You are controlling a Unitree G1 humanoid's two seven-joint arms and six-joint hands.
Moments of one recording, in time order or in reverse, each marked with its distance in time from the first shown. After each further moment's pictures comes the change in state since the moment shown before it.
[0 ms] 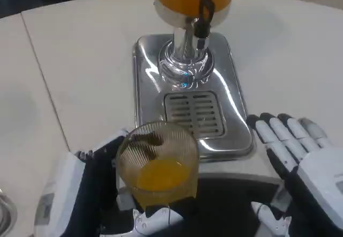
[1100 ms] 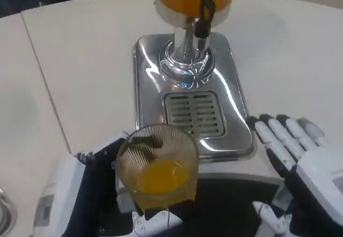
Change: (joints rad) left arm 0.007 0.028 -0.006 0.002 -0.005 0.000 0.010; right arm -0.031 -0.044 -0.012 0.064 0.022 -0.014 -0.007
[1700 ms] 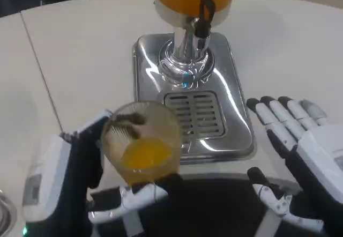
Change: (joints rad) left arm -0.106 0.051 0.019 0.060 -0.001 0.029 0.080; right arm -0.104 0.001 -0.016 -0.041 0.001 0.049 0.105
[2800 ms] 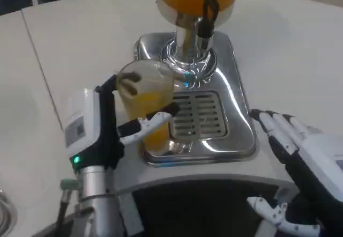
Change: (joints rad) left arm -0.653 -0.068 -0.123 0.786 0.000 0.179 0.349; right arm 0.007 0.177 0.019 -0.175 -0.052 0.157 0.312
